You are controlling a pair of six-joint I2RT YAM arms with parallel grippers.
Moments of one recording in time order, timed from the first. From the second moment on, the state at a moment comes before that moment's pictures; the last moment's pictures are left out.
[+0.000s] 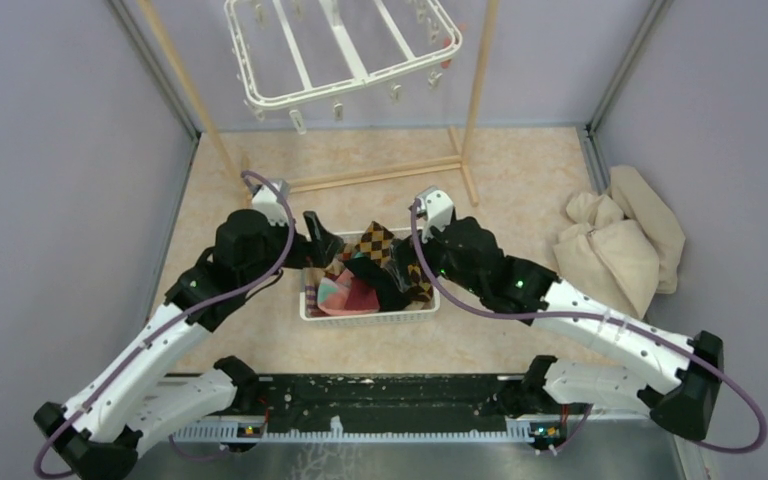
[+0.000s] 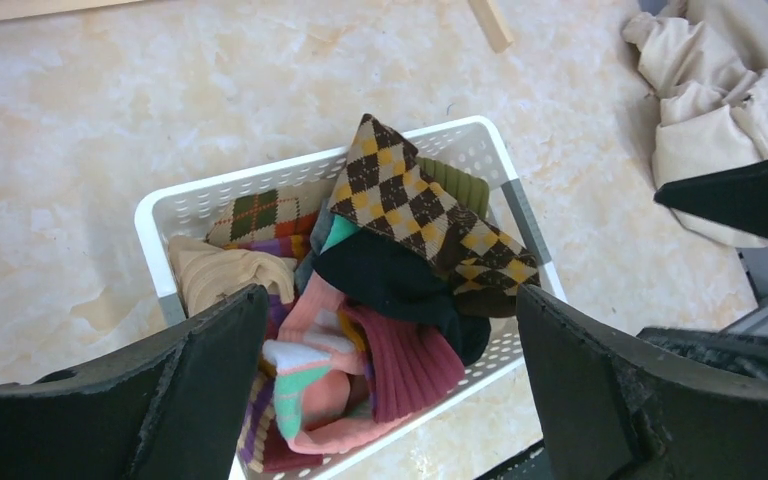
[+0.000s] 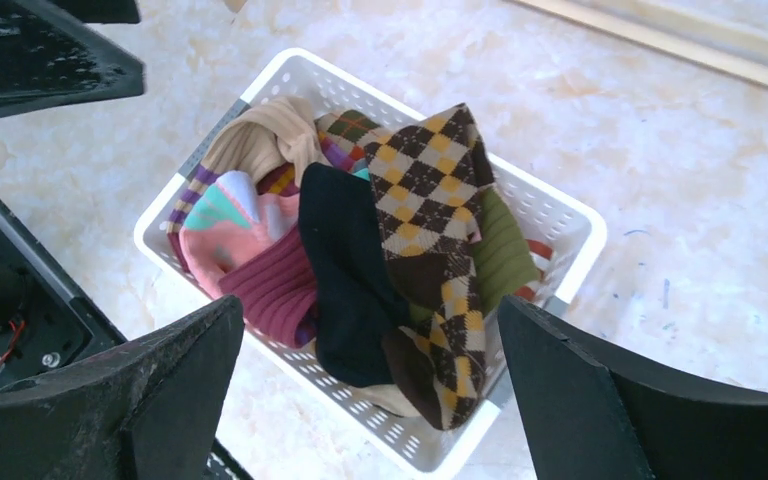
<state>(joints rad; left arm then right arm) -0.65 0.87 0.90 -0.43 -0.11 -0.48 0.97 1.05 0.94 -0.29 0.19 0.22</state>
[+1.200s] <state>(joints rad) -0.18 0.85 0.74 -0.16 -0.11 -0.31 0.19 0.87 0.84 -0.22 0.08 0.19</state>
